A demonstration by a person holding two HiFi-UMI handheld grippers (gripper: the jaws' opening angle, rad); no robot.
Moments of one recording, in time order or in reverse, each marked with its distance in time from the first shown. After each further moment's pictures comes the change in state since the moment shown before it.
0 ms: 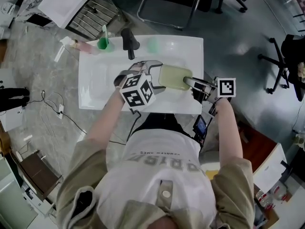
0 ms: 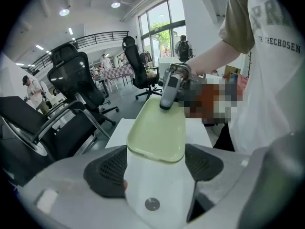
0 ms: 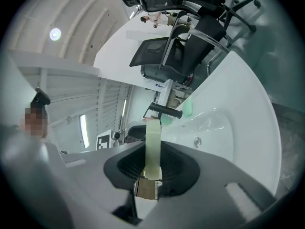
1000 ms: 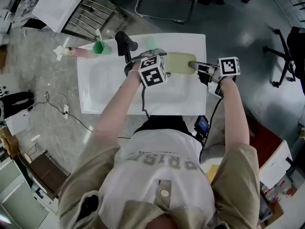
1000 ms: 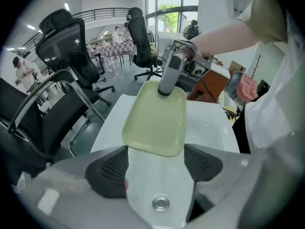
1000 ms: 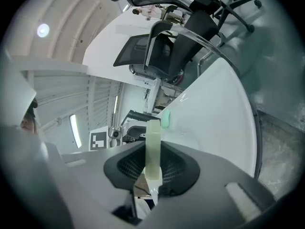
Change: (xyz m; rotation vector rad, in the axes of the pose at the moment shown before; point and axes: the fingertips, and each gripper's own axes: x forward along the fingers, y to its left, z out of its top) left arm 0.091 0.051 -0.035 -0.090 0.207 -0.106; right arm 0.000 -0.089 0.057 0.069 0.066 -0.134
